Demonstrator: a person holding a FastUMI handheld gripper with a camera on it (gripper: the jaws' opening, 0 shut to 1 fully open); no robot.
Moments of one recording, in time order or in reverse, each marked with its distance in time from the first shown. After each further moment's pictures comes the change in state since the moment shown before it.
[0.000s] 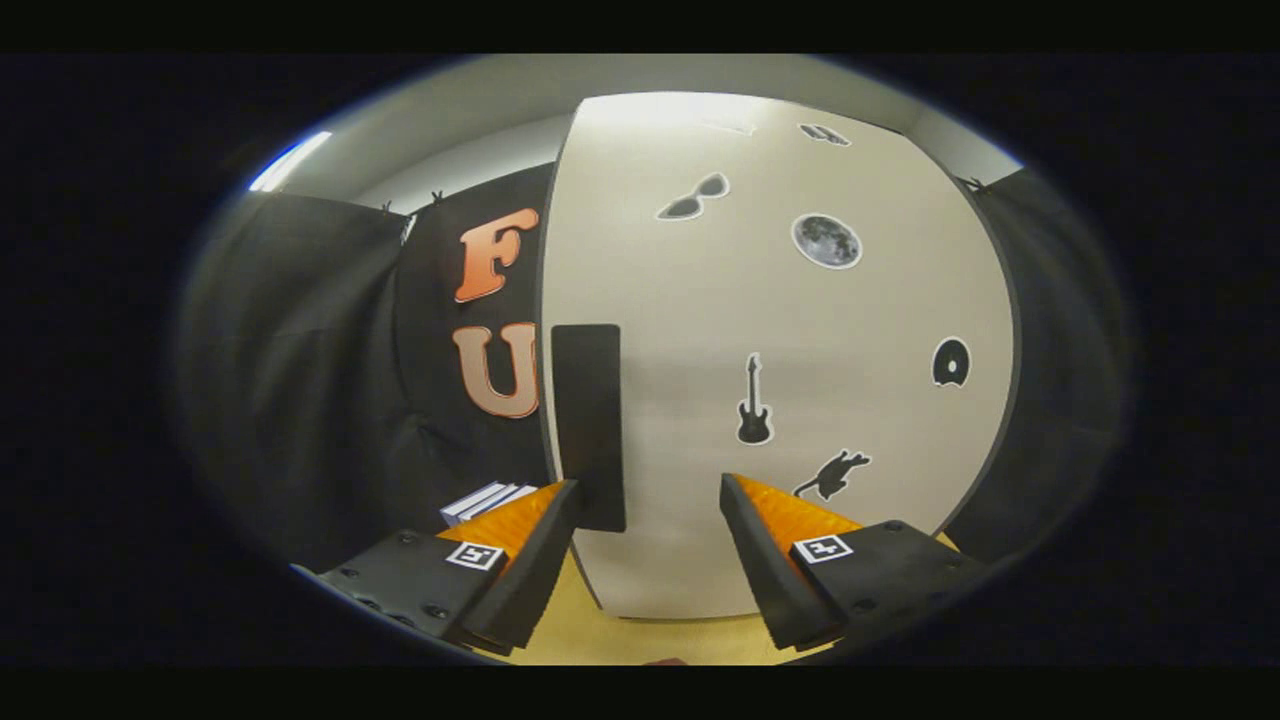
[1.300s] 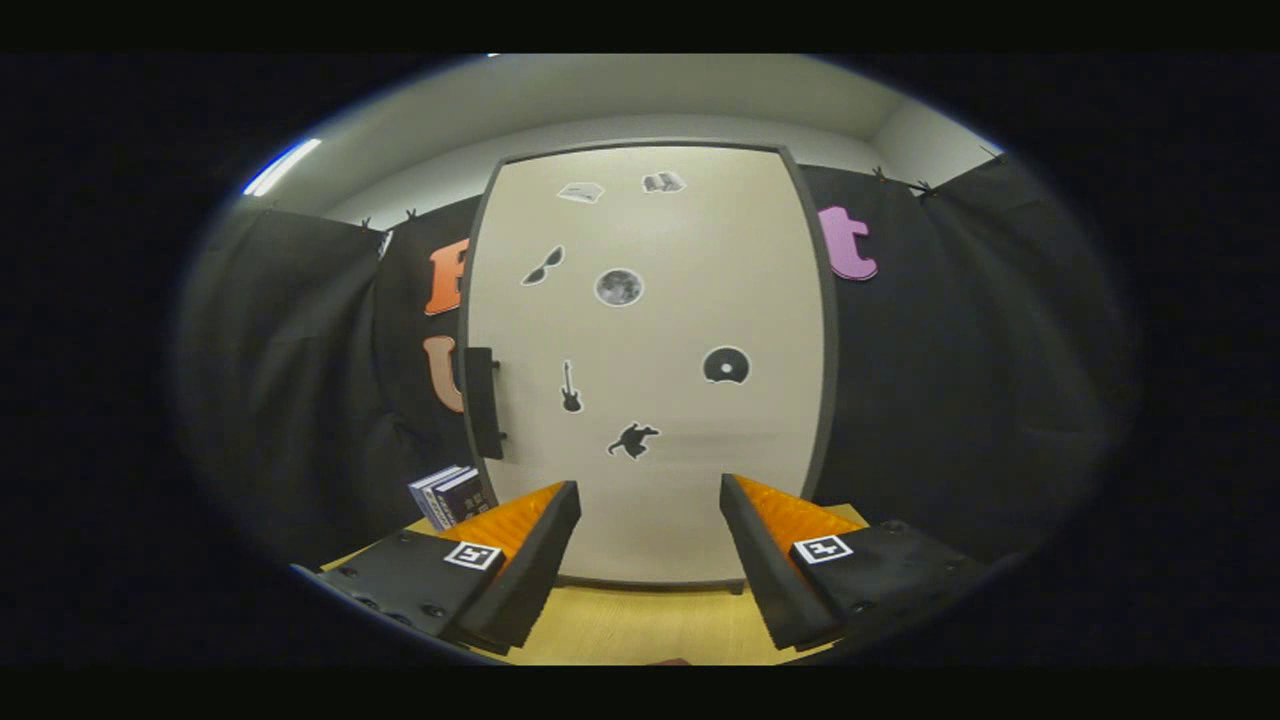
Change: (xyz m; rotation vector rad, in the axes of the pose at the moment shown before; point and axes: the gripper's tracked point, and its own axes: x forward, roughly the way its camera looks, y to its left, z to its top) arm -0.153 -0.132 0.002 0.014 -0.018 -0.103
